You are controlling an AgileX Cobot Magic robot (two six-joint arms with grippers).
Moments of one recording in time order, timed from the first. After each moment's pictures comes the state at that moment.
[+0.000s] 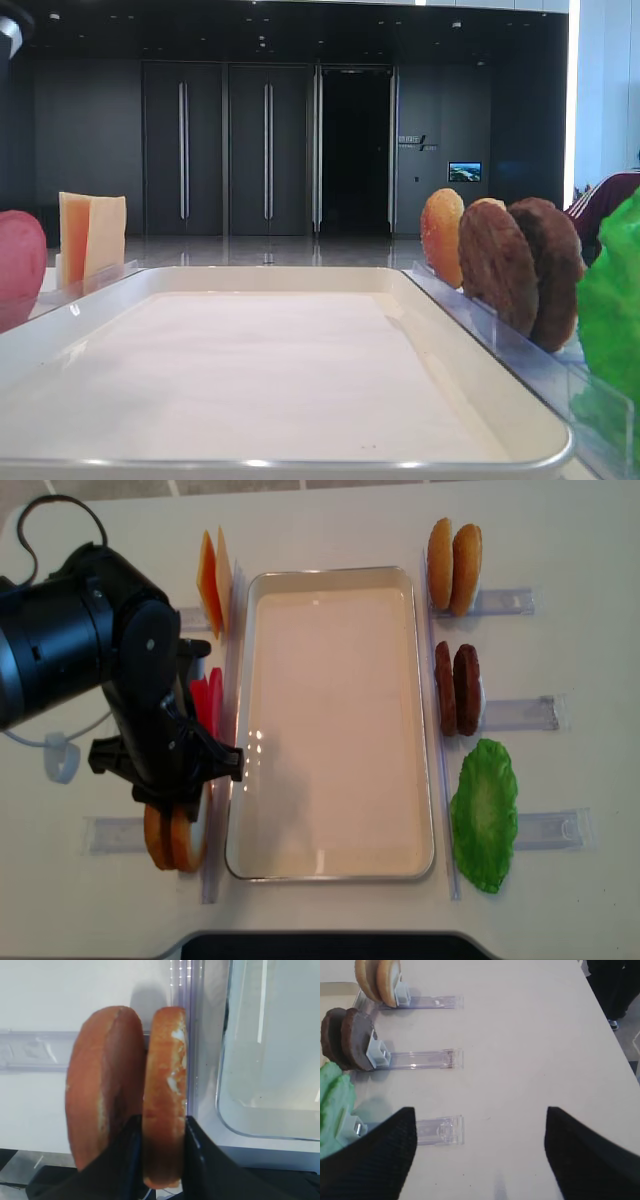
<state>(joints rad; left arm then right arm) -0.59 1.52 -0.91 0.10 1.14 -0.64 0.02 -0.01 -0.50 0.01 1.14 -0.02</state>
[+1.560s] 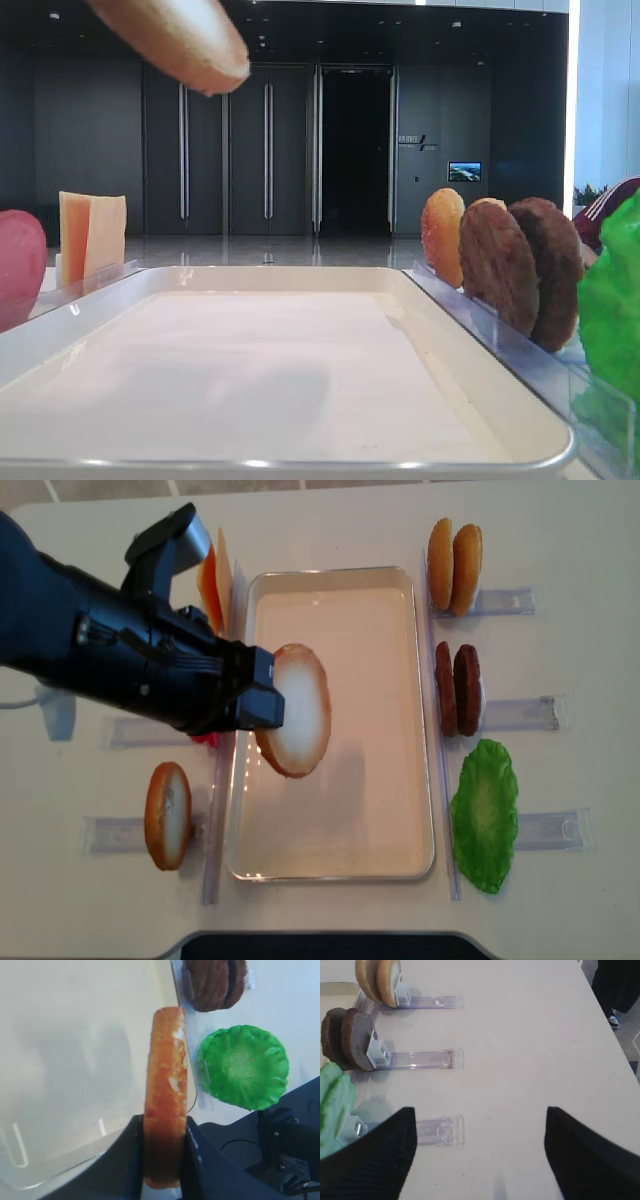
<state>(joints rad) -0.58 1.23 -0.96 -0.43 0.83 -0.22 0.02 -0.01 -0.50 0.01 1.14 -0.02</state>
